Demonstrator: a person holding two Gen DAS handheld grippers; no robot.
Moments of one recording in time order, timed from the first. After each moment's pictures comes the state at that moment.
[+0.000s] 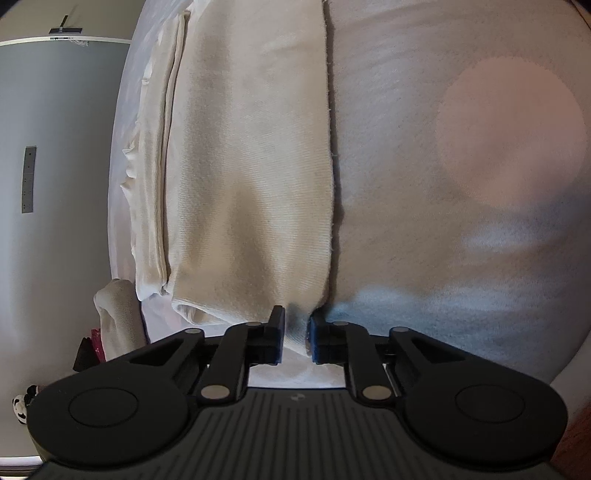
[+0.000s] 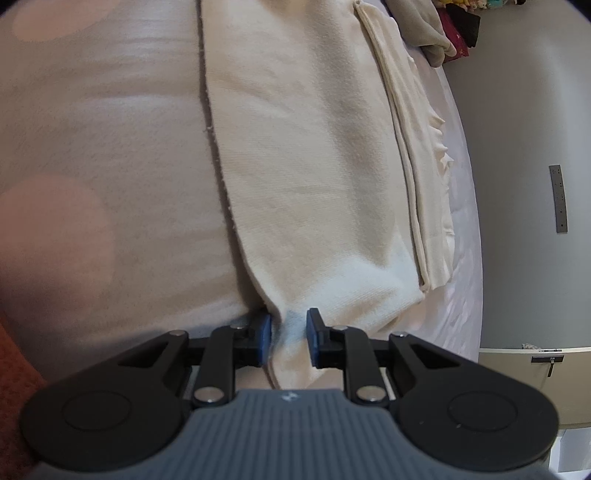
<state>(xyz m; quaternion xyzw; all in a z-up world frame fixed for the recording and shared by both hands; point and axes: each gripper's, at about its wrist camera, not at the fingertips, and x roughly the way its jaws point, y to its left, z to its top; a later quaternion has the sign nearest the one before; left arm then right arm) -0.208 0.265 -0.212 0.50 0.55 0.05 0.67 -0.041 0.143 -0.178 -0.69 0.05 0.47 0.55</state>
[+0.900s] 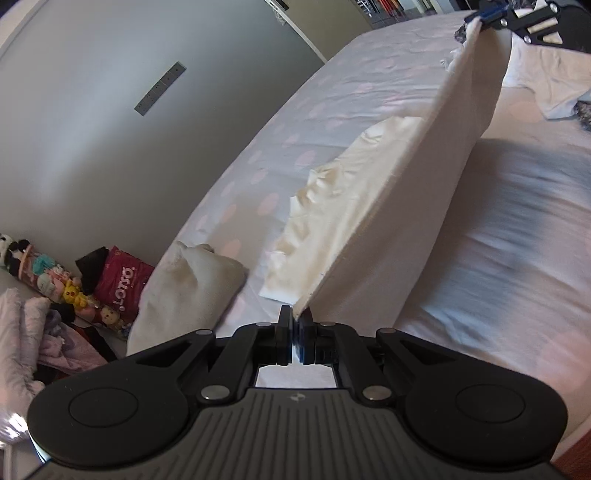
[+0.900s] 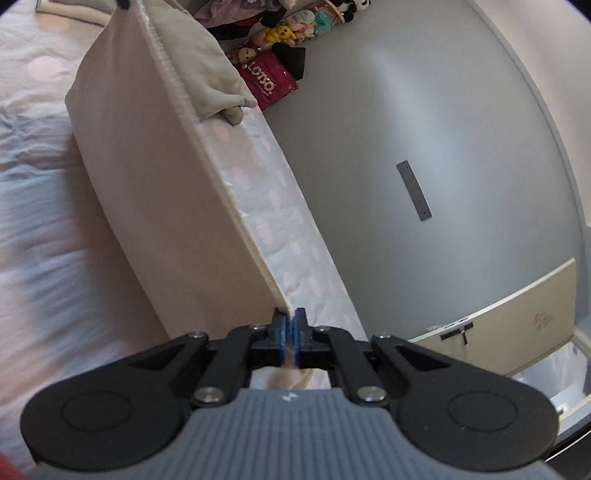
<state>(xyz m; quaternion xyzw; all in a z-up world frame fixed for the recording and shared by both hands) -0.168 0.329 -0.001 0.29 0.43 0.20 0.83 -0.021 0.140 0.006 -0.55 -0.07 0.40 0.73</state>
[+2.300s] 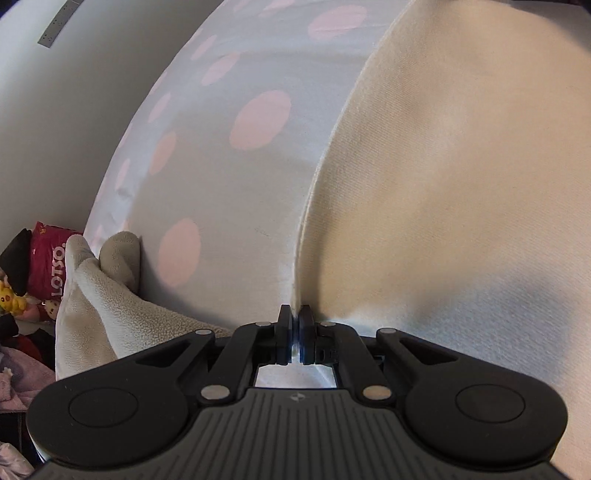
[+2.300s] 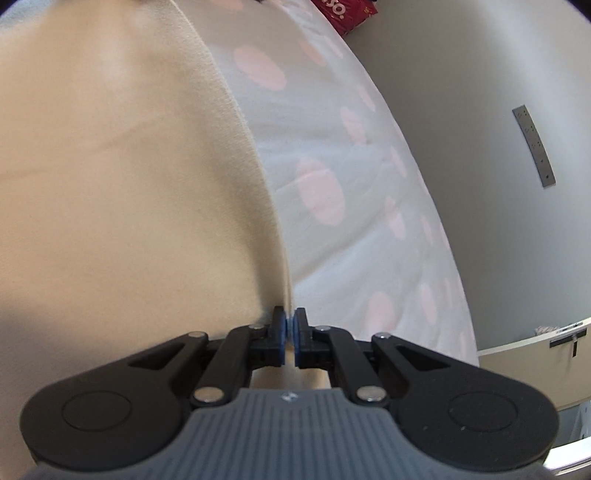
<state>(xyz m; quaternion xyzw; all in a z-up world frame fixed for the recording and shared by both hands) 0.085 0.587 -0.174 0.26 0.58 0.15 0.76 0.257 0.448 -0.137 -0.58 0.08 0.47 0.66</state>
